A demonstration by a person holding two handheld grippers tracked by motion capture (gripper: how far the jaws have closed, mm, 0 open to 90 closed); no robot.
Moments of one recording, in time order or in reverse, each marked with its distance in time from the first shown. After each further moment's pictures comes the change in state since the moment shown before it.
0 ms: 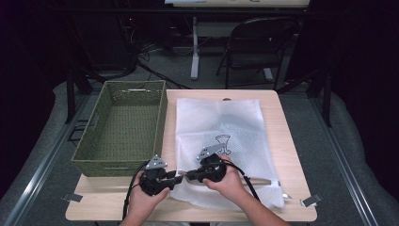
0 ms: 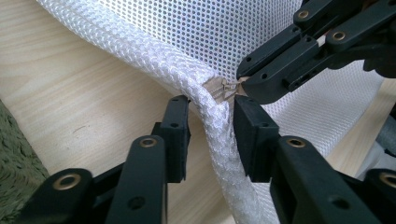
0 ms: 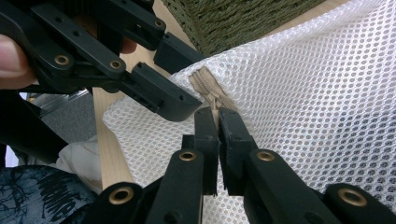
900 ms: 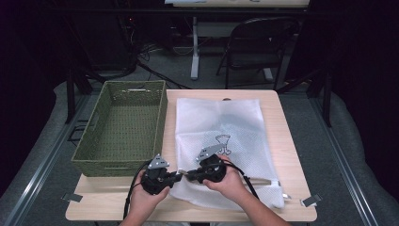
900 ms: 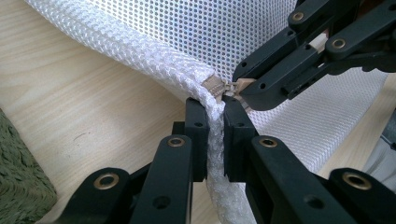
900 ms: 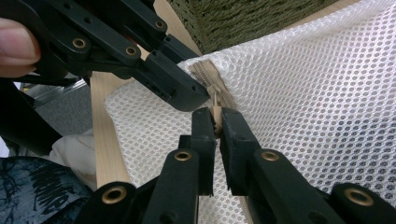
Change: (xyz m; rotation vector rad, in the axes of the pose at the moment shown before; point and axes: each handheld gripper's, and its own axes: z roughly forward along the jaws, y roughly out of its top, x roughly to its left) left arm -0.003 0.004 0.003 0.012 0.013 0.039; right arm 0.001 0.001 0.000 0.003 -0.002 -0.048
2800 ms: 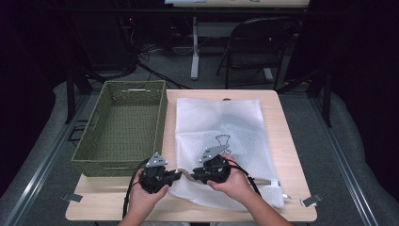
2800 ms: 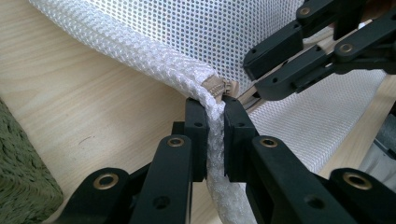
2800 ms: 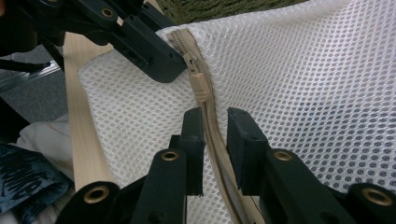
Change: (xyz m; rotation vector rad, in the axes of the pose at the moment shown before) left arm 0.001 0.004 -0.006 -0.010 -0.005 -0.013; right arm 0.003 -0.002 -0.012 0.035 -0.100 -0.060
